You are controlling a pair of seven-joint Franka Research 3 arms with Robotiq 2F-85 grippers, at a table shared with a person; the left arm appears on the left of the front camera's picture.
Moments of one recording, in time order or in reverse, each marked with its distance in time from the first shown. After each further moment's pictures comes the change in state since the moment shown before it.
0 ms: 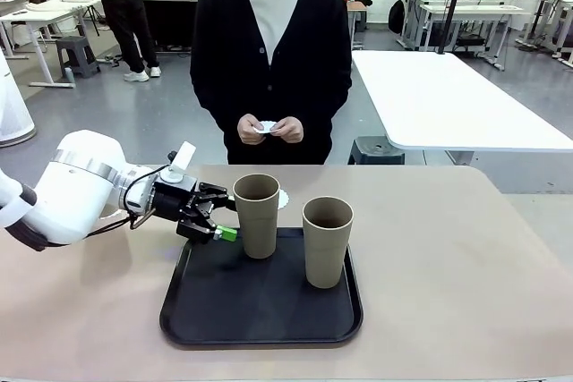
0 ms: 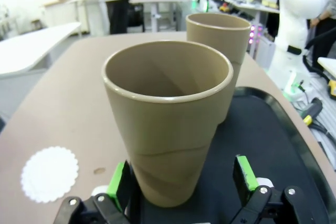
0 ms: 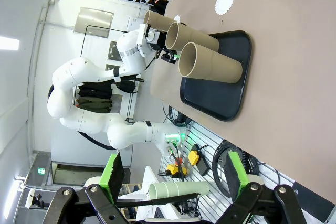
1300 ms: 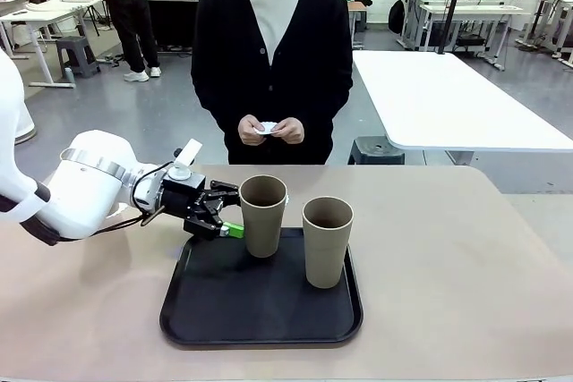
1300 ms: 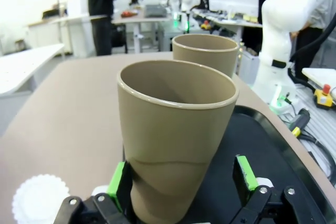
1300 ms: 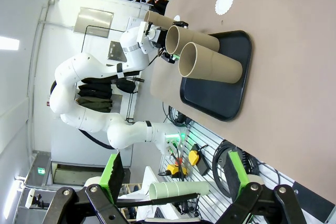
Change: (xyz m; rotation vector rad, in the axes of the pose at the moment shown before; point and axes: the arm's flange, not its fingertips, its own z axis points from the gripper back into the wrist) left arm 0.004 0.012 -0.015 -0.092 -0.086 -0.022; right arm 0.000 0.000 0.000 0.000 0.000 0.000
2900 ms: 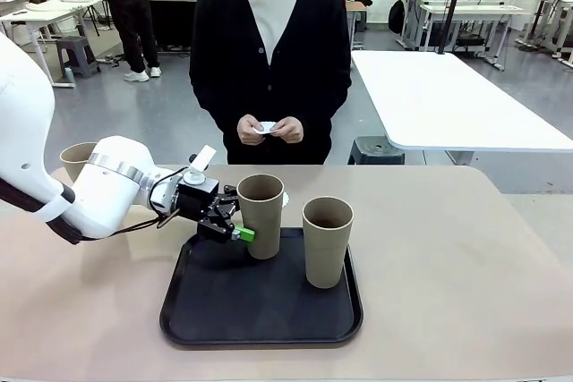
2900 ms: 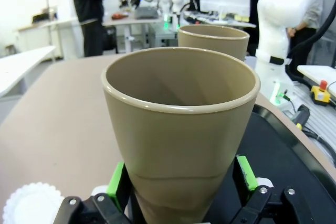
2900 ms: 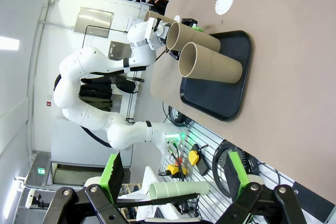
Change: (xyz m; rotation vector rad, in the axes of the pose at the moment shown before) left arm -0.017 0.023 -0.024 -0.054 -0.013 -0.009; right arm 0.000 0.000 0.000 0.000 0.000 0.000
